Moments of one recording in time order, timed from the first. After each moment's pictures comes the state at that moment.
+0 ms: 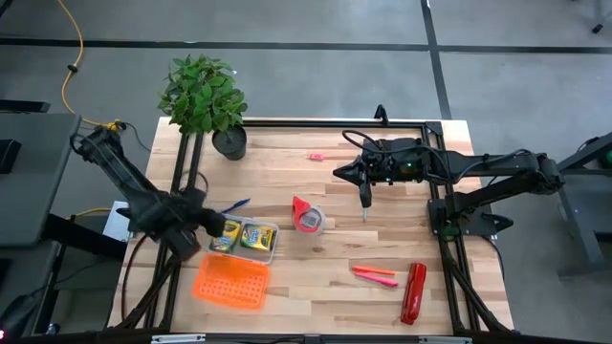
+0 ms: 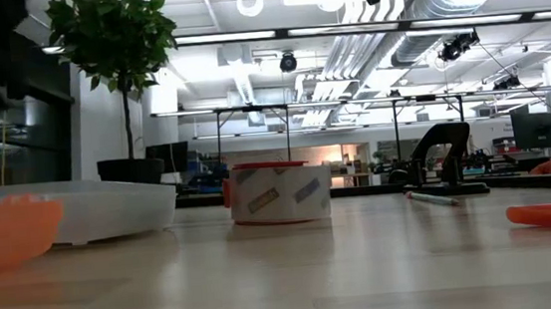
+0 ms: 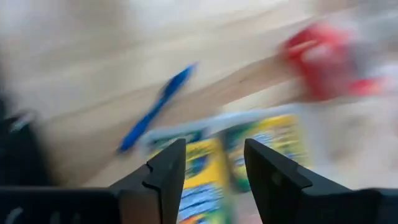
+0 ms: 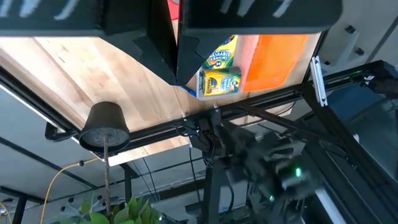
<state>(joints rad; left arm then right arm) -0.68 0.99 0.82 -1.30 -0.66 -1.98 -0.04 1.14 1.00 -0.10 0.01 0.25</state>
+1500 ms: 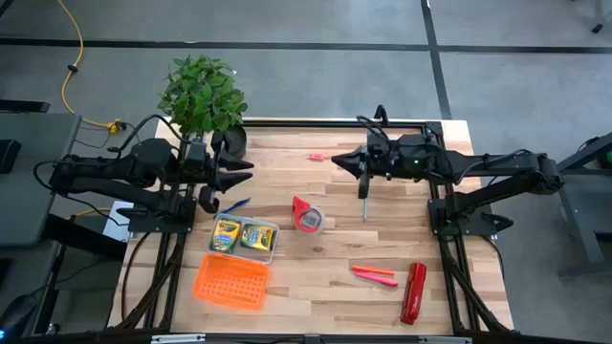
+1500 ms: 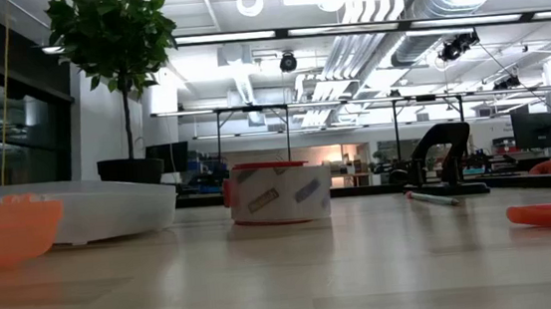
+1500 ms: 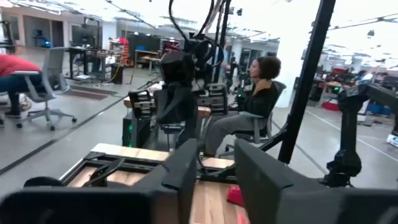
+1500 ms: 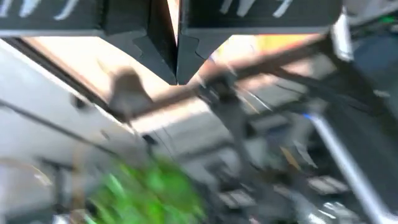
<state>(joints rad) 0.05 0.76 0.84 0.00 -0.08 -0.12 -0.05 1.14 1.00 0.01 0.14 0.27</state>
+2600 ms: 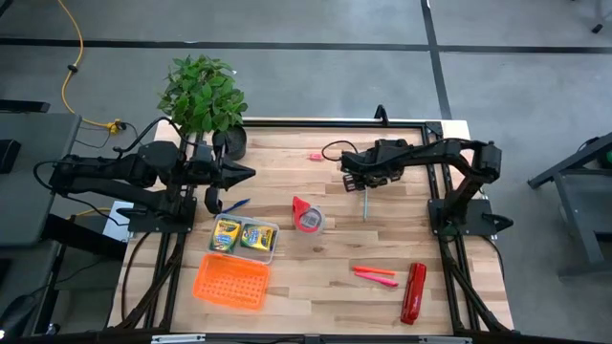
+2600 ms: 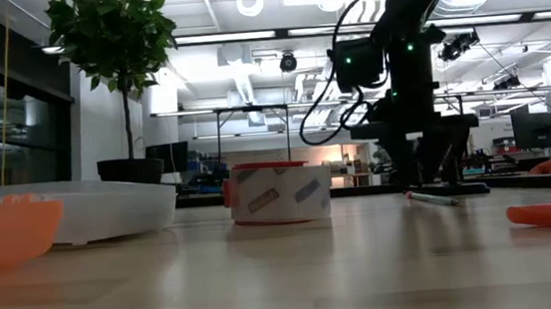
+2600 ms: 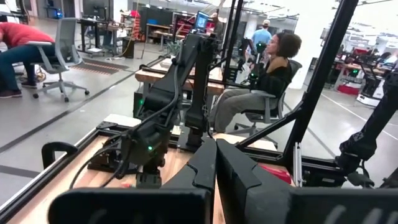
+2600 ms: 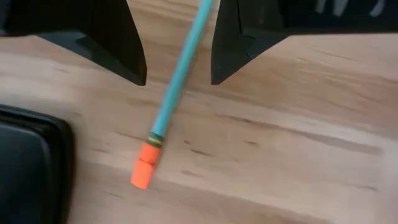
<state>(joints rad) 0.05 0.76 0.84 -0.11 -0.12 -0.15 -0.31 1.70 1.00 -0.79 0.15 1.02</state>
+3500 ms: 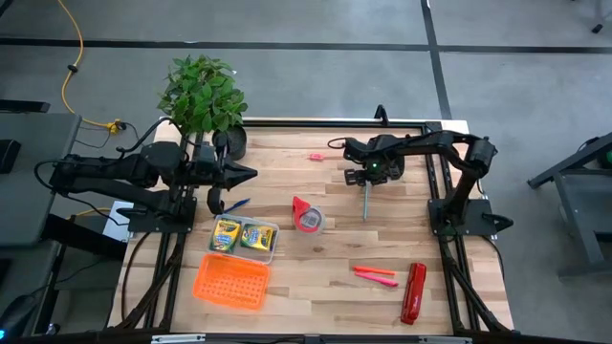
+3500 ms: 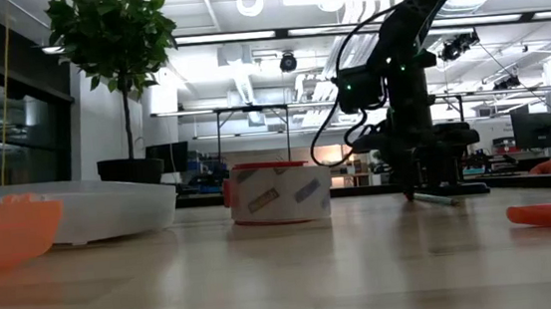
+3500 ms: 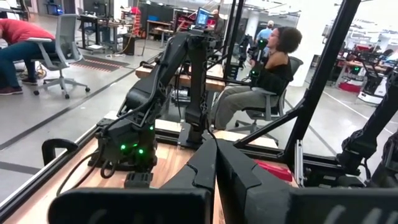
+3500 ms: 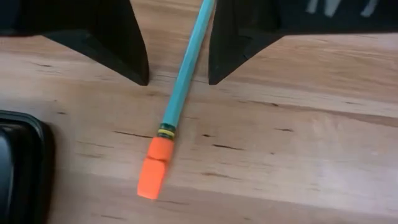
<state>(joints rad) 0.05 0.77 0.84 -0.11 -0.12 -0.16 -0.46 1.78 1.00 -0.77 -0.06 0.97</state>
